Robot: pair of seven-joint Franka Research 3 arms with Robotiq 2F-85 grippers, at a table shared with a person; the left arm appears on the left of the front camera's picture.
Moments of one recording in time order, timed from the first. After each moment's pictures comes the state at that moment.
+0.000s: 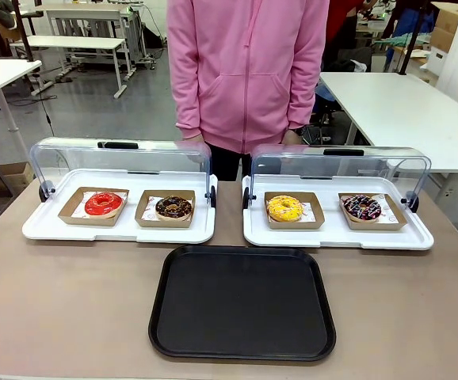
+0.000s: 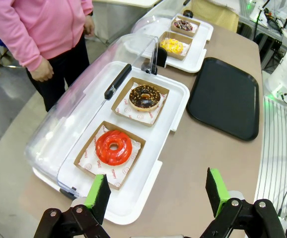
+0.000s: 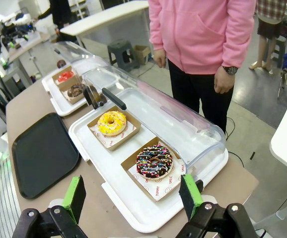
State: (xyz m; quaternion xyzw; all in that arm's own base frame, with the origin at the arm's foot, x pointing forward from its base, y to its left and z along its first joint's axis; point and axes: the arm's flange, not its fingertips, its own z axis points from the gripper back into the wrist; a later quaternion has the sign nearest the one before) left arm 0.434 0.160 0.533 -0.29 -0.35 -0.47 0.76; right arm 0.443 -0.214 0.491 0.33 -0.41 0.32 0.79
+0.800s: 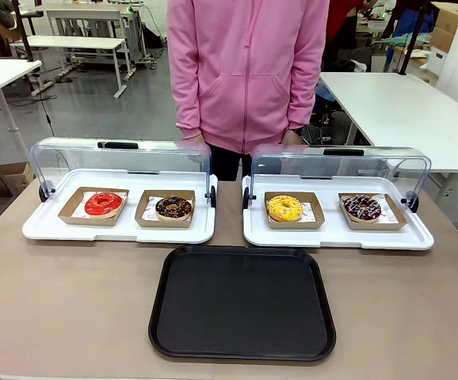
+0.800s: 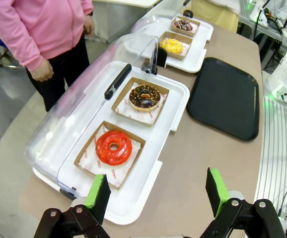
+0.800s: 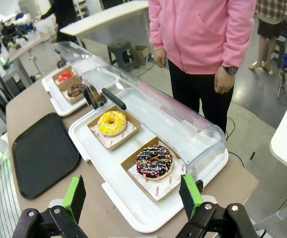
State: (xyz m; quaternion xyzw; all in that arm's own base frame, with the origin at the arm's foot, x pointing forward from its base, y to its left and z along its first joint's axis) left arm 0.434 0.160 0.533 -0.29 -0.35 -0.47 0.76; right arm 0.443 -0.214 0.491 0.33 -0.41 0.32 0.79
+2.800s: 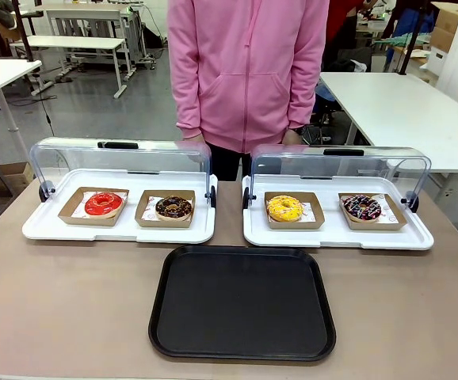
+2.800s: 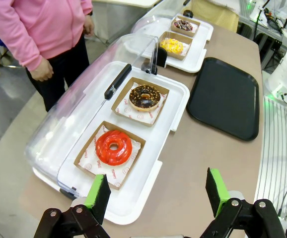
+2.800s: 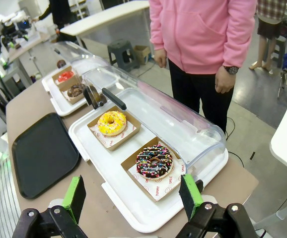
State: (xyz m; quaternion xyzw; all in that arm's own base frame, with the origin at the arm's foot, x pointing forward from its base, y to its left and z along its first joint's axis) left arm 0.434 0.160 0.533 -0.29 -0.35 -0.47 0.76; right arm 0.443 -0.214 0.491 0.33 -0.41 0.32 0.79
